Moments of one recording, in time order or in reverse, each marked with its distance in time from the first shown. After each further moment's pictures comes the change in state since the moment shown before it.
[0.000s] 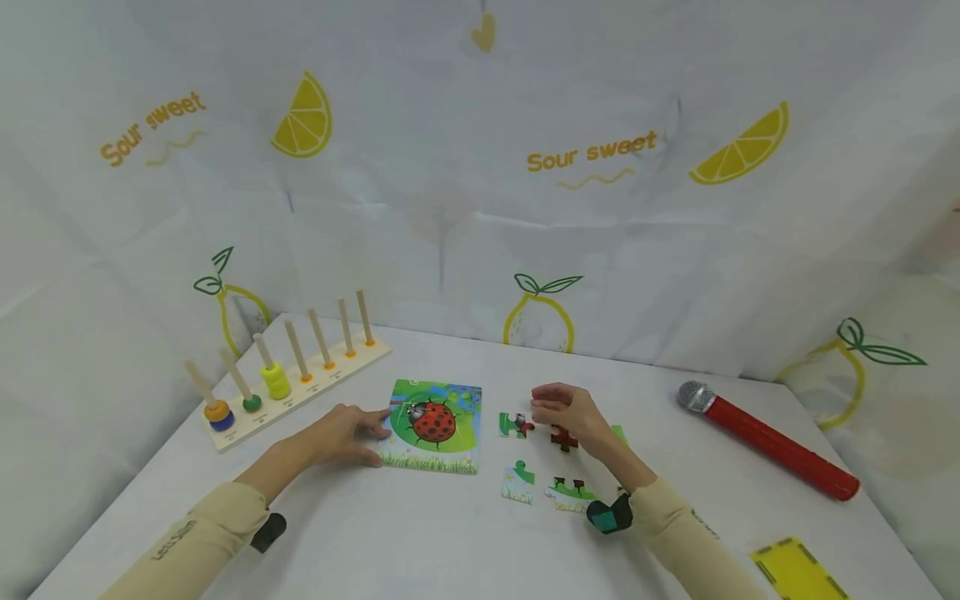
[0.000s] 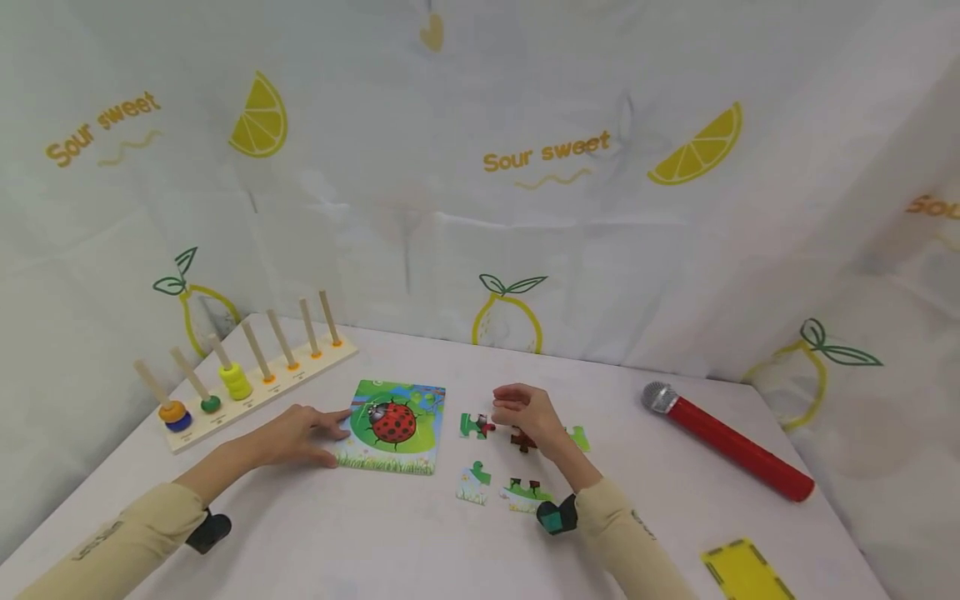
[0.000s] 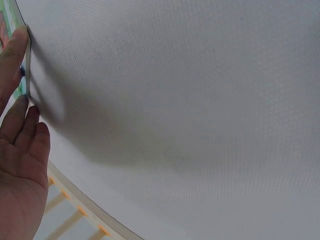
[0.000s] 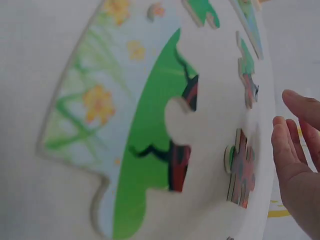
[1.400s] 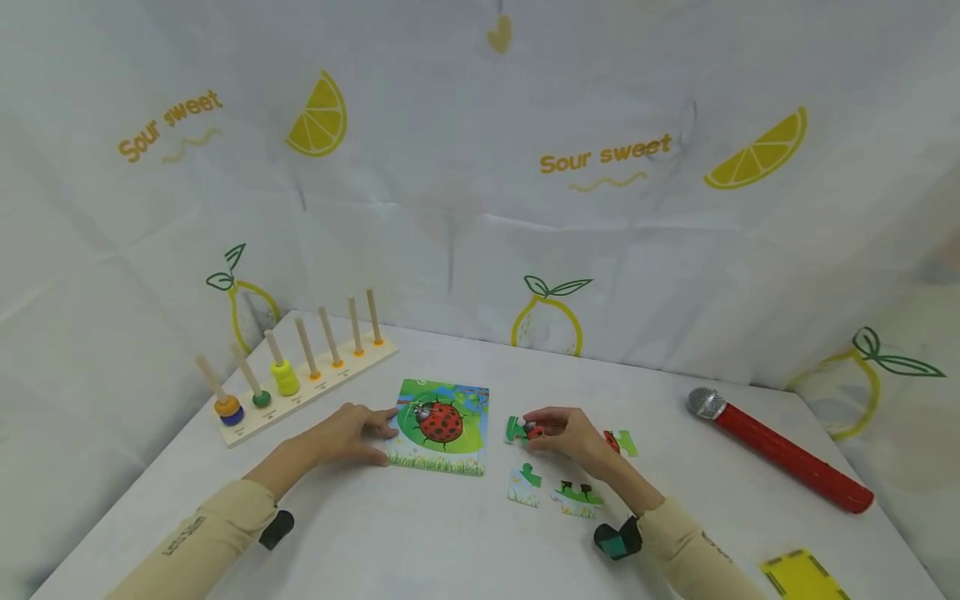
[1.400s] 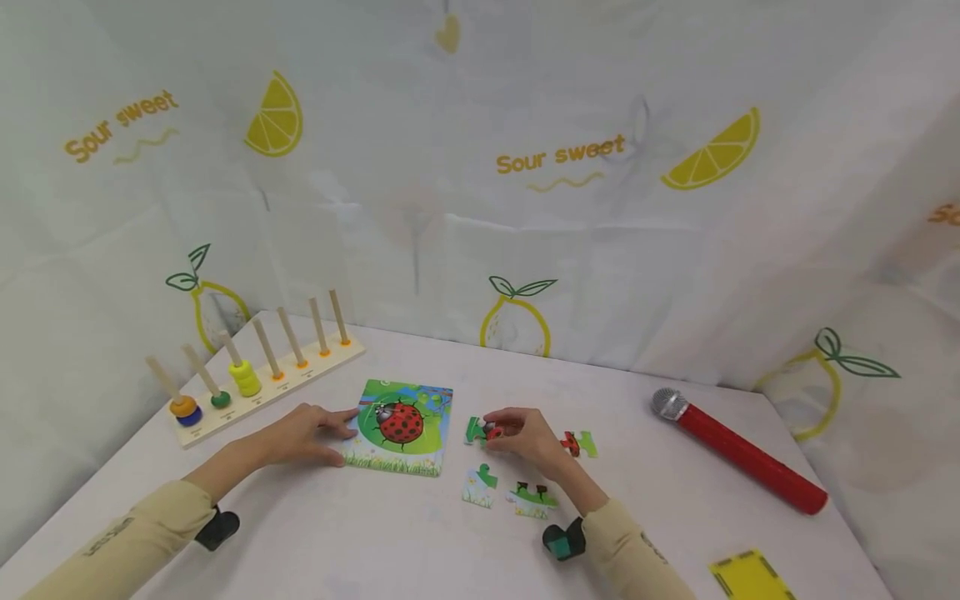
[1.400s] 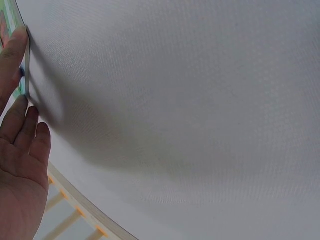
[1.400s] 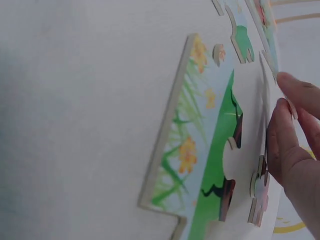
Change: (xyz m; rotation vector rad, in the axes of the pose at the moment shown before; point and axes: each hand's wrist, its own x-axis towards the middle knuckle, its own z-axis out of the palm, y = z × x) left_hand 0.000 -0.006 0.004 -0.045 -0.004 -0.017; right_hand -0.012 0.010 0.012 -0.060 -0.152 -0.053
